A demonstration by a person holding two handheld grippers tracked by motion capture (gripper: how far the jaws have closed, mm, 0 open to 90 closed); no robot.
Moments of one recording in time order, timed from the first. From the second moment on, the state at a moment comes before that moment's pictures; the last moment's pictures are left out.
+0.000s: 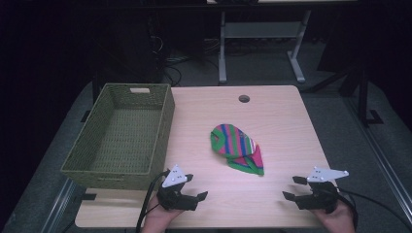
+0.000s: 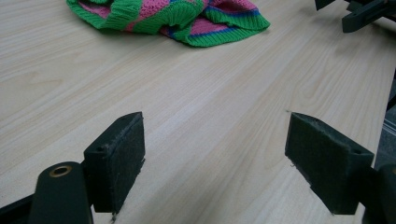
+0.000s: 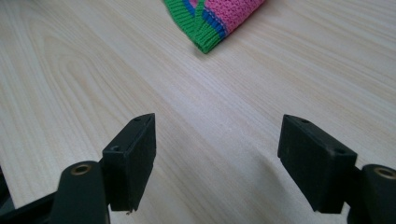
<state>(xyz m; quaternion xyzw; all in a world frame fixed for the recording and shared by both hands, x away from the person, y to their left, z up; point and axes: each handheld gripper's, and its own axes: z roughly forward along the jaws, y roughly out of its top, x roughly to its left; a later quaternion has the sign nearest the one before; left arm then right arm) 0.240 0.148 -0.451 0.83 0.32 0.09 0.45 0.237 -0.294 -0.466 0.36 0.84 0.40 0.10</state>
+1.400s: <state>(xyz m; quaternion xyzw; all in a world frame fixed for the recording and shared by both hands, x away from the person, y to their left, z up) 0.243 0.147 -0.454 0.84 0.31 0.09 0.44 0.252 -0.259 -0.448 0.30 0.86 0.38 0.12</state>
